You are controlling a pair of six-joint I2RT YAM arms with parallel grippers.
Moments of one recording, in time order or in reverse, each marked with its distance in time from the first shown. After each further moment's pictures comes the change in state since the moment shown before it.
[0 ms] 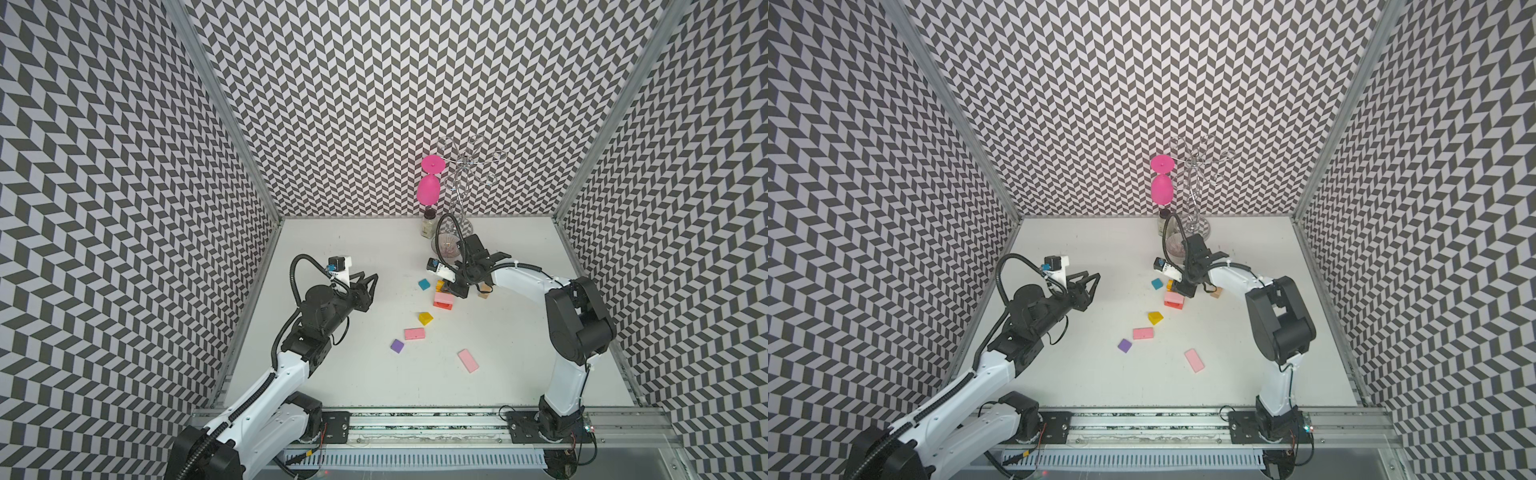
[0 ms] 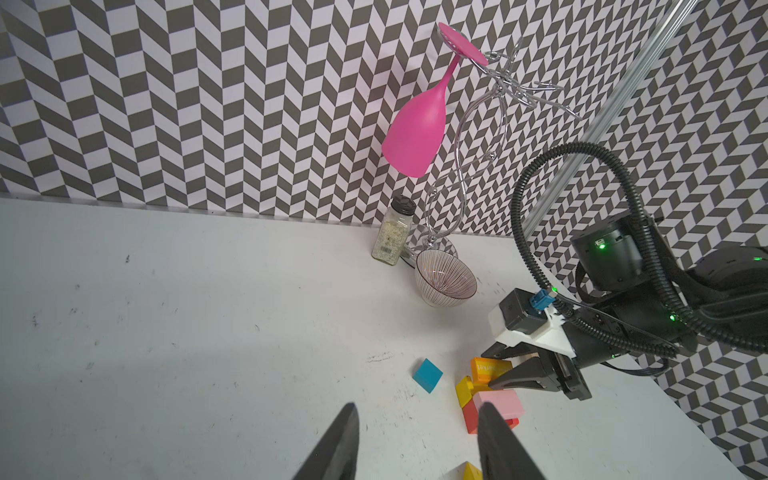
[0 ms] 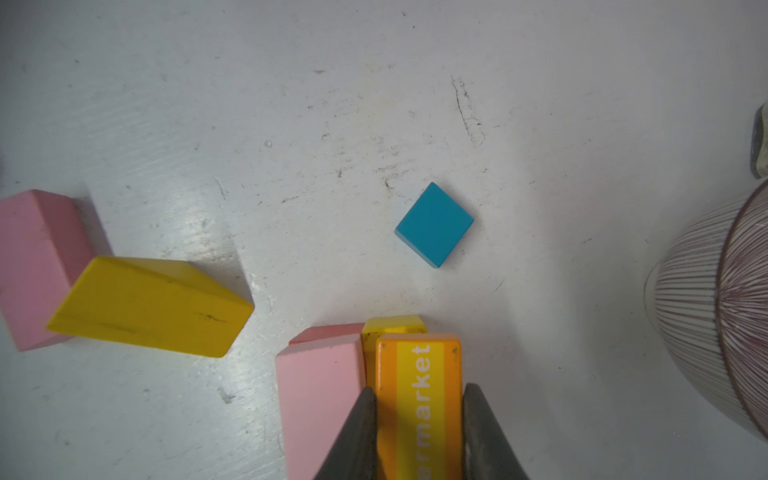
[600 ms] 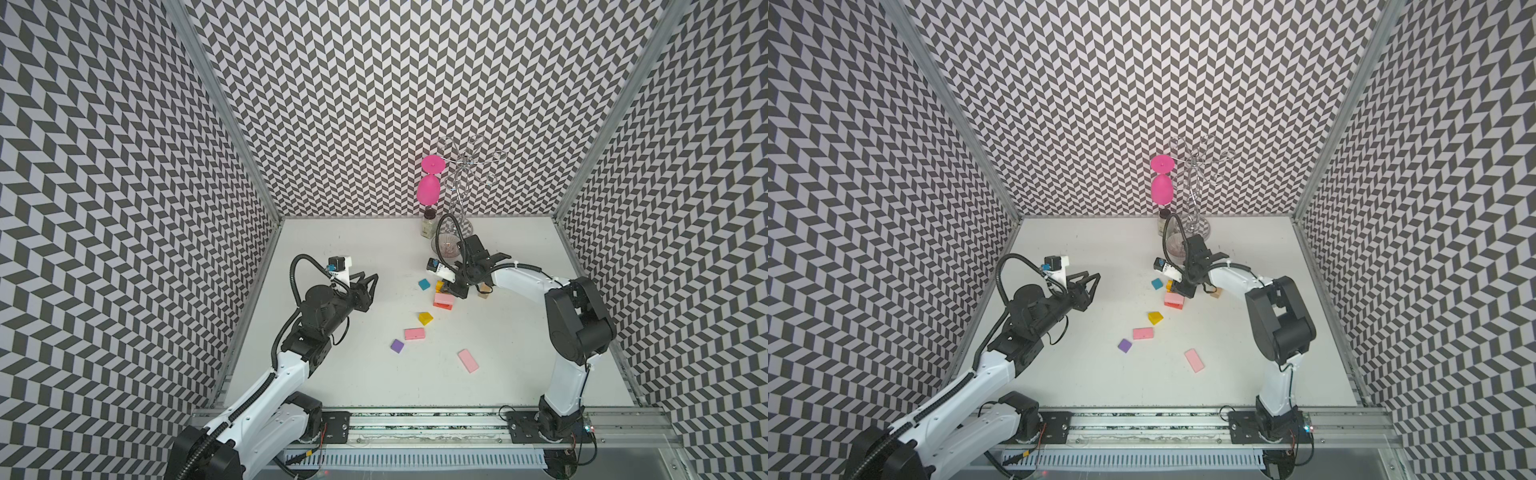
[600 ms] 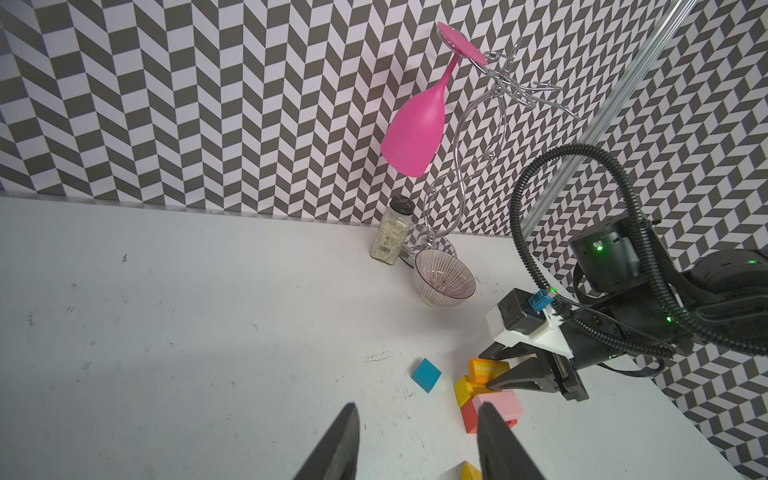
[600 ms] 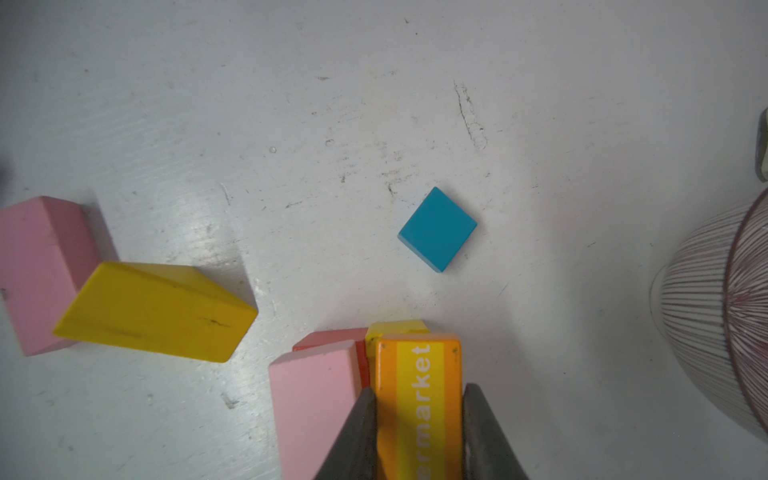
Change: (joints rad) left arm 0.000 0.000 0.000 0.000 0.001 -0.003; right arm -0.002 0.000 -0.004 0.010 -0.015 0.006
